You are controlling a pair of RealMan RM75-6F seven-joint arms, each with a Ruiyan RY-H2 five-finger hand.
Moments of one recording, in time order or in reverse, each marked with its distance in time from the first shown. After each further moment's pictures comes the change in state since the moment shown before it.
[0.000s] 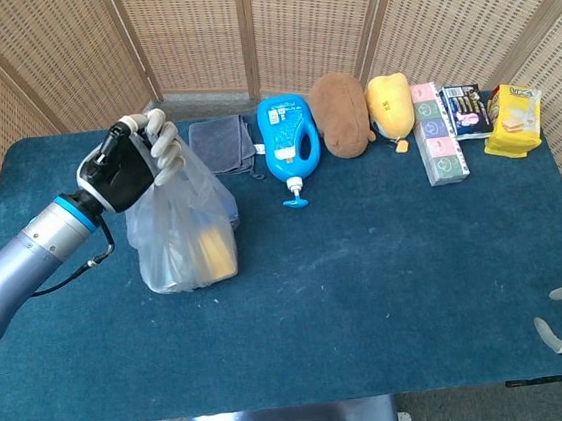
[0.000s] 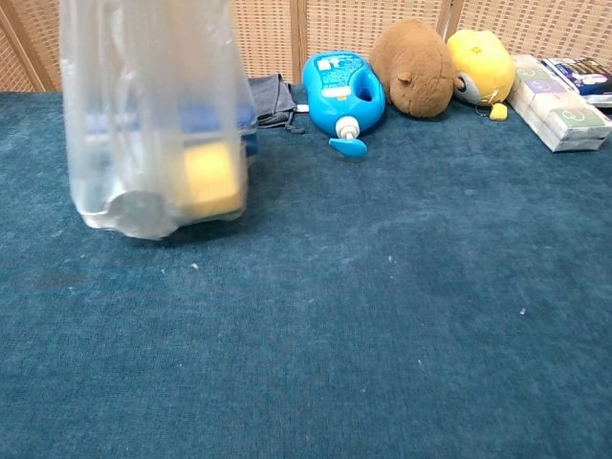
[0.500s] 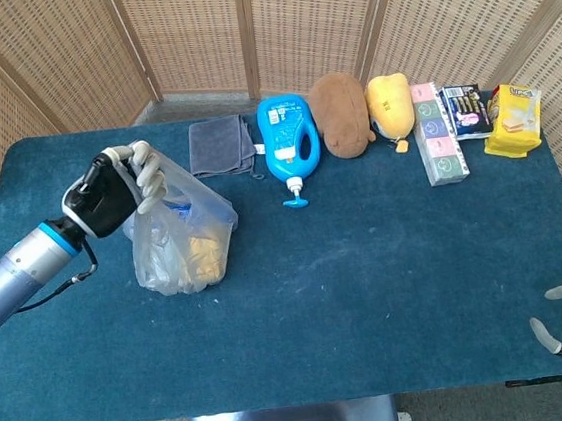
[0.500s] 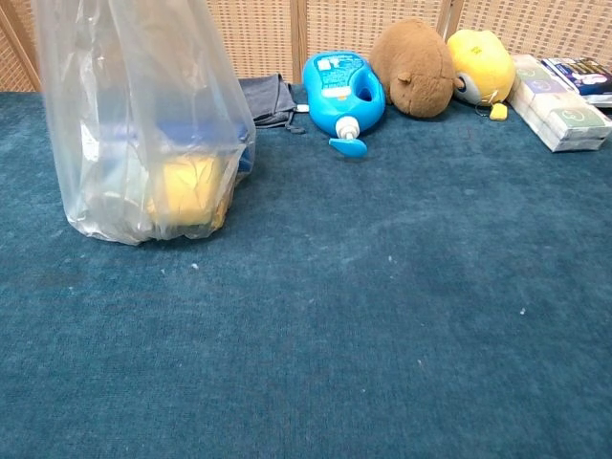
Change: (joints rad) left arm 0.011 -0.026 0.212 0.041 0.139 0.178 -0.095; right arm 0.000 0.004 -0.002 -0.021 -0.011 0.004 -0.026
